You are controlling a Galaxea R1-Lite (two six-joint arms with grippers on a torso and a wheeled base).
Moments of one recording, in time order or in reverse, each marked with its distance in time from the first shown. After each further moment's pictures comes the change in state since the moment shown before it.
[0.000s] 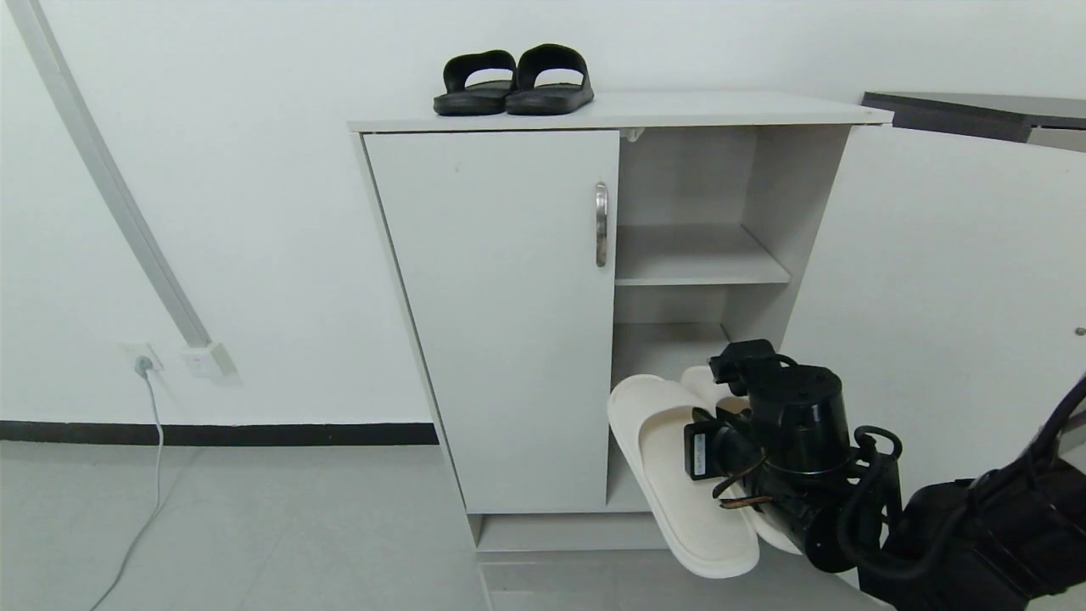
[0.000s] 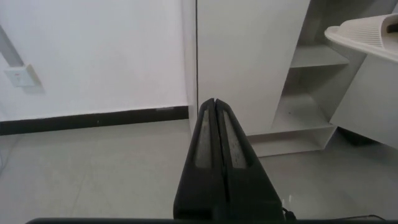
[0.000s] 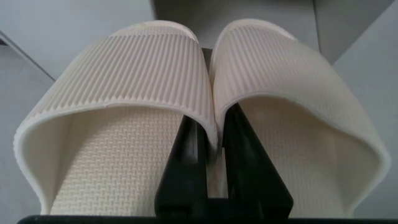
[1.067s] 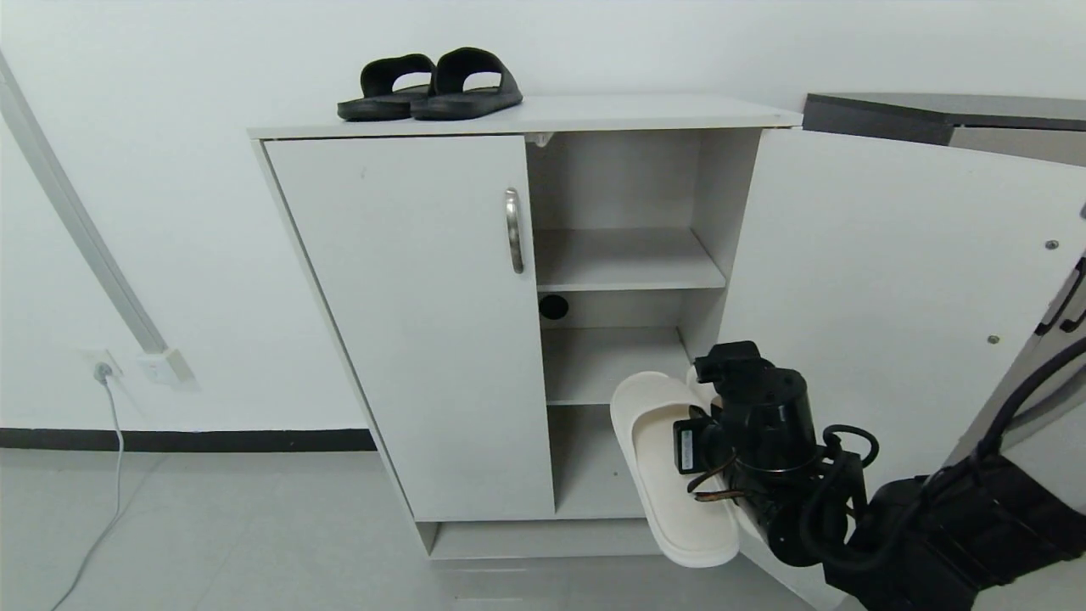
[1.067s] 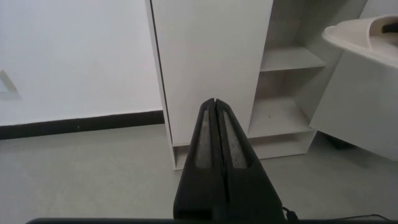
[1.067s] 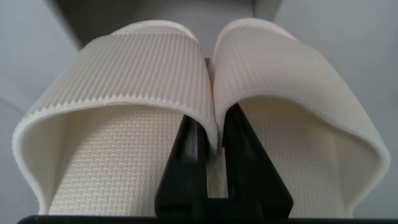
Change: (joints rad) left arm 0.000 0.000 0.001 0.000 -0.002 0.006; right arm 0.035 0.074 -0.070 0.000 -0.101 -0.007
